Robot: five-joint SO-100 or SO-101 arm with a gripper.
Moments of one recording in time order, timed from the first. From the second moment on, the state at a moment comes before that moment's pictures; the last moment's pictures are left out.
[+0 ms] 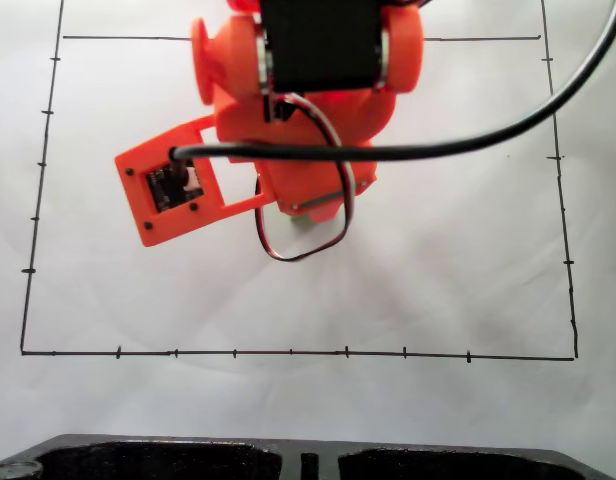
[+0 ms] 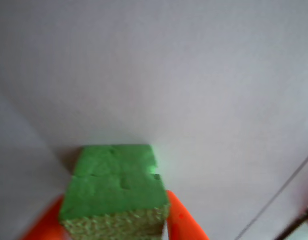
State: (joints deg) arm -5.6 87.8 107.4 72.2 -3.4
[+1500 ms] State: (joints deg) arm 5.0 186.8 166.7 69.8 -1.1
